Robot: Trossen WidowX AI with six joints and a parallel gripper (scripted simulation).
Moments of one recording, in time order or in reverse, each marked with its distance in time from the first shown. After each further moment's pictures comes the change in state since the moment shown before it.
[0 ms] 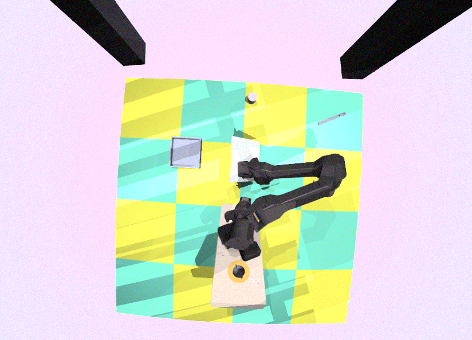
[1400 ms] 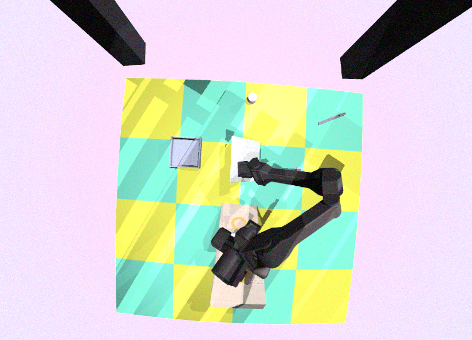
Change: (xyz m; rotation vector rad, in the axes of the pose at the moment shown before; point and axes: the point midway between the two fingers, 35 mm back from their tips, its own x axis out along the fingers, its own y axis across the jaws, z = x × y) arm -0.027 0.065 0.030 -0.658 0.129 -0.172
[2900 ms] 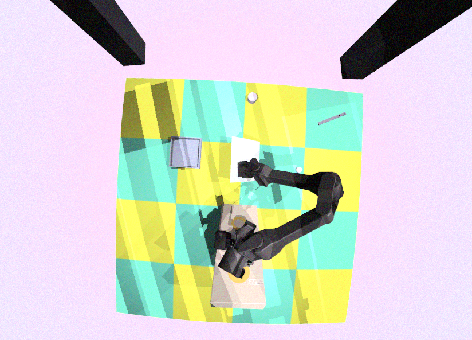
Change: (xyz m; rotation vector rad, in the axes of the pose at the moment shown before) arm 0.072 -0.026 -0.060 -0.516 0.214 -0.040
